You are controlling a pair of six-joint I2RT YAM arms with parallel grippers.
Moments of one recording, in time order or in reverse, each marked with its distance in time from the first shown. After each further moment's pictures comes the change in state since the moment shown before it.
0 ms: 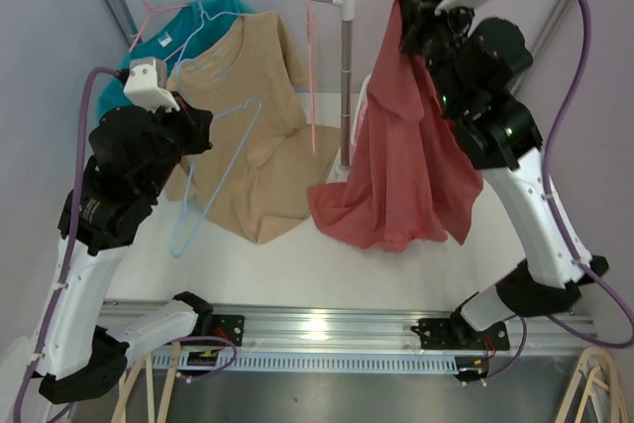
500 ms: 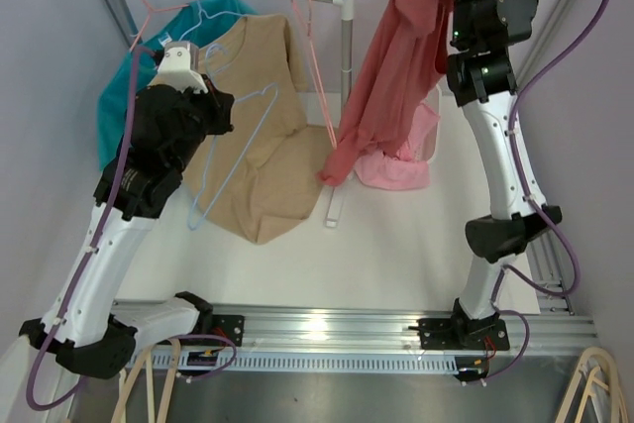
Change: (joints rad) left arm 0.021 0.111 -0.048 0.213 0.069 0.077; right arm -0.325 0.383 0.311 0.533 -0.179 -0.022
